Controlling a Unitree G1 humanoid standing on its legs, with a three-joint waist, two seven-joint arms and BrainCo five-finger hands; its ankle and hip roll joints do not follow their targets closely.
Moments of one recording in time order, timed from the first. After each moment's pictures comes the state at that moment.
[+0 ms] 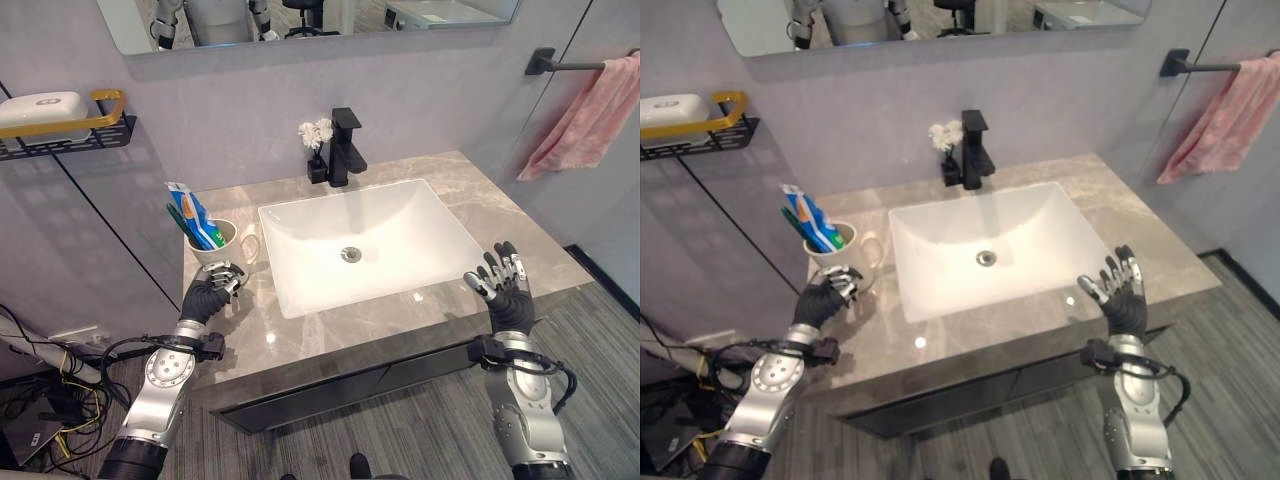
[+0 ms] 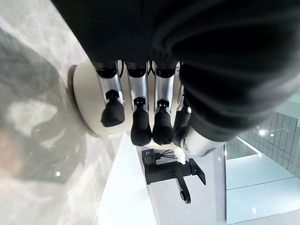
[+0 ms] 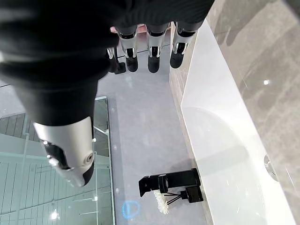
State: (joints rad) left arm -0.04 0.44 -0.09 0.11 -0.26 -0.19 0.03; right arm 0.07 -0.29 -0.08 -0.03 0.46 -0.21 -0.13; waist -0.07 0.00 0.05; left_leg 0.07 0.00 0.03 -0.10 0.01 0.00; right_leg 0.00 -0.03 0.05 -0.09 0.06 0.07
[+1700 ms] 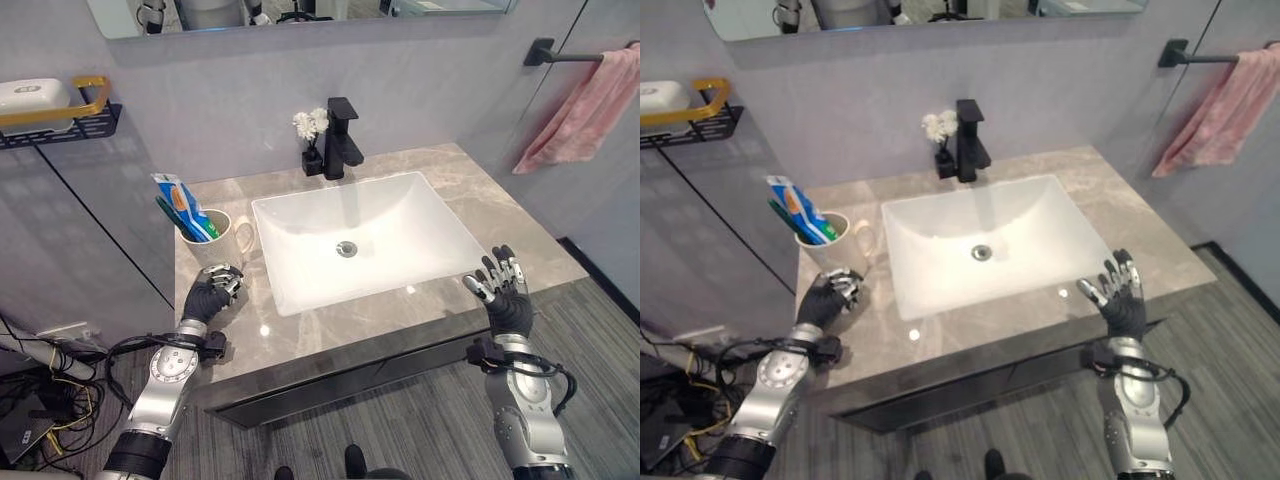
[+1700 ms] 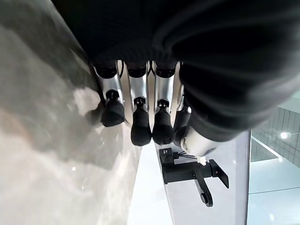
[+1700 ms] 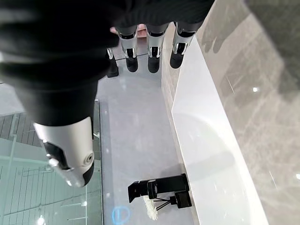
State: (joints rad) left arm -0.08 0.43 -0.09 0.19 -0.25 -0.17 0.05; right arm 0.08 -0.29 -0.08 -0.03 0.46 -0.20 -0.12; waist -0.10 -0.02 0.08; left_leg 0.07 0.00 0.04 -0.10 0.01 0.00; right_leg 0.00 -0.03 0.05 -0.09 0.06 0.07
